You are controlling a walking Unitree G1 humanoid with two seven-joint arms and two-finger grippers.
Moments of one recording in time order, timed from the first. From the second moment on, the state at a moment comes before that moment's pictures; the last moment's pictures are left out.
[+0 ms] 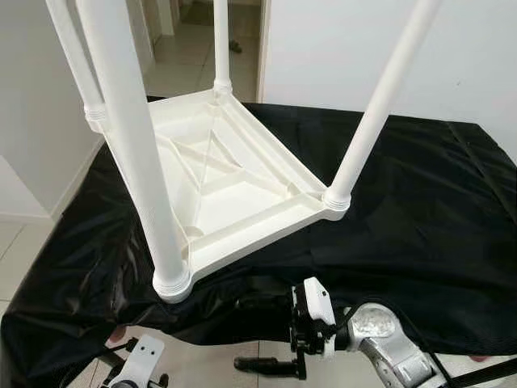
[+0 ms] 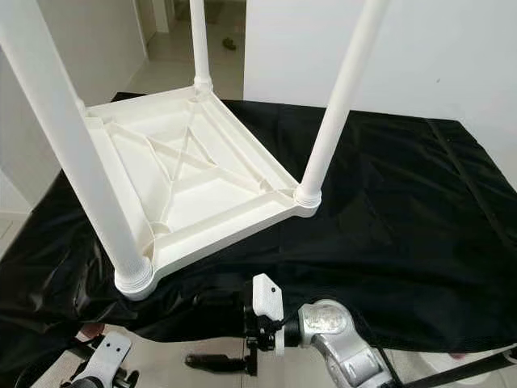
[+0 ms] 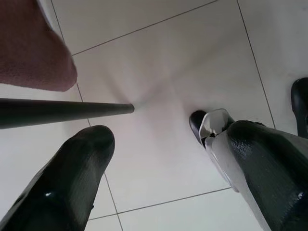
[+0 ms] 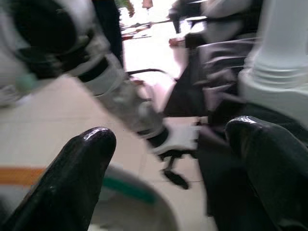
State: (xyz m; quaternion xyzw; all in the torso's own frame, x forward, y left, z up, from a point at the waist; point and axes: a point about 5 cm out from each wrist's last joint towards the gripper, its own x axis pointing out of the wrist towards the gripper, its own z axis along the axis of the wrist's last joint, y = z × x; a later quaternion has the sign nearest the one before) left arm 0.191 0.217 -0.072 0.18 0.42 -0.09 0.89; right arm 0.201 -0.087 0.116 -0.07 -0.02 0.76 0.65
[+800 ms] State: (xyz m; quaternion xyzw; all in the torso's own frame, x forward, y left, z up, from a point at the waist) left arm 0.184 0.221 -0.074 0.16 0.42 -0.07 0.89; right arm 0.248 -0.109 0.156 0.05 -0.14 0.41 0.90
